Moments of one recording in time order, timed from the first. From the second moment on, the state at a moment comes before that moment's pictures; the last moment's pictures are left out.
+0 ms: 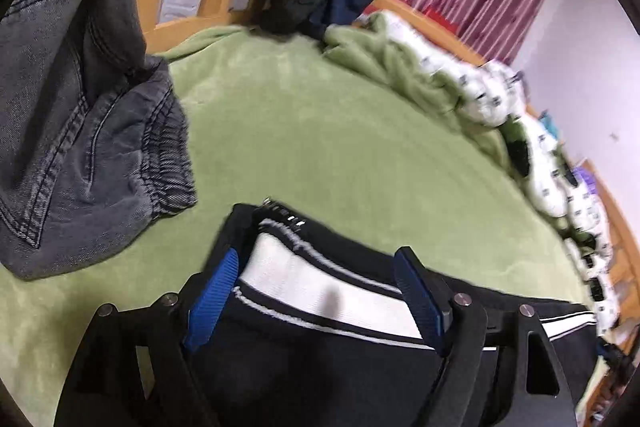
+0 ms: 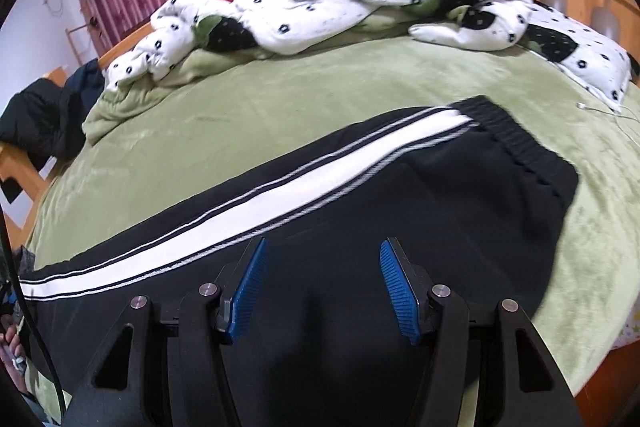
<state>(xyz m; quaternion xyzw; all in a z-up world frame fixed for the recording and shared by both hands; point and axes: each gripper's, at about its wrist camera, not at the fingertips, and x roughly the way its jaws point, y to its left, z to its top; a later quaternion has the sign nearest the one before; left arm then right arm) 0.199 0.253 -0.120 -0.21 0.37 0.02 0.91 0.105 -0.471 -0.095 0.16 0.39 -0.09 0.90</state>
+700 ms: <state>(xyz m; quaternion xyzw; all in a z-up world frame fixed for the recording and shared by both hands) 0.210 0.252 -0.134 -0.15 0.38 0.08 0.91 0.252 -0.338 -0.126 -0.03 0.43 0.16 0.89</state>
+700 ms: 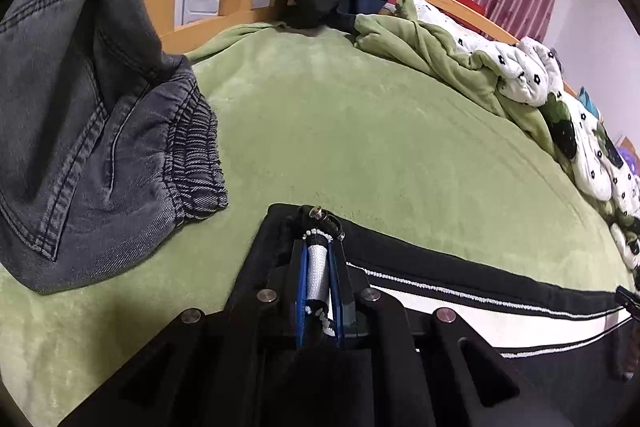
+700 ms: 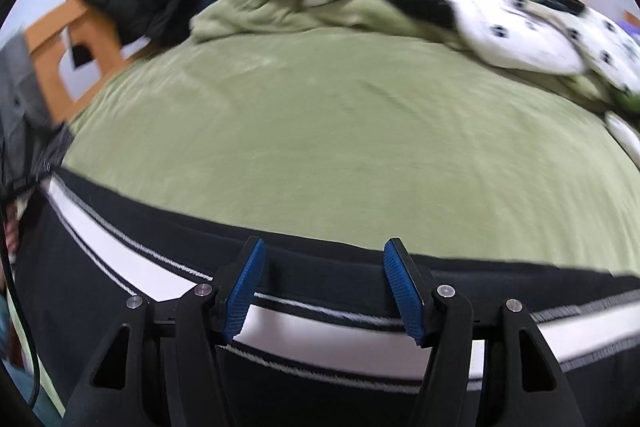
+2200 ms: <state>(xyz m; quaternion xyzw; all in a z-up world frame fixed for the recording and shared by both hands) 0.177 0.177 -0.117 -0.07 0.39 0.07 0.92 0.262 -0.416 -0.162 -0.02 0.42 0.00 0.91</state>
